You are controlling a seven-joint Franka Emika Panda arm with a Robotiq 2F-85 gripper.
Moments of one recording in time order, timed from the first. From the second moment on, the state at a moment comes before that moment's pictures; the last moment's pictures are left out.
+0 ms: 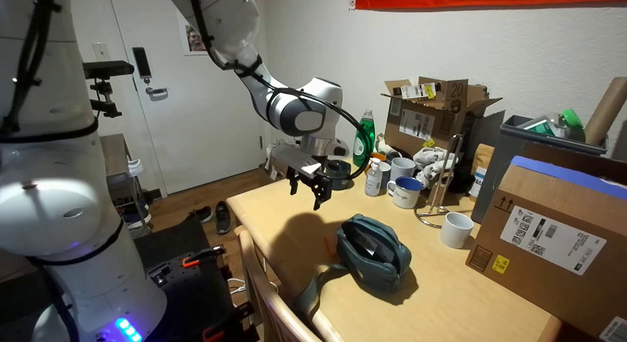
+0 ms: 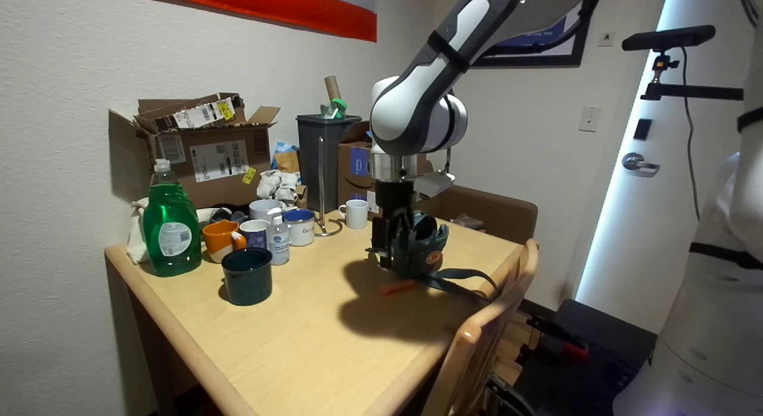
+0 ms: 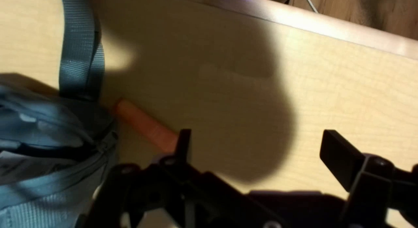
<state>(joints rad) 0.04 0.13 0.02 -2.40 0.07 2.40 -0.28</state>
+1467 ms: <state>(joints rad) 0.03 0.36 0.02 -2.22 -0.16 2.36 -0.48</state>
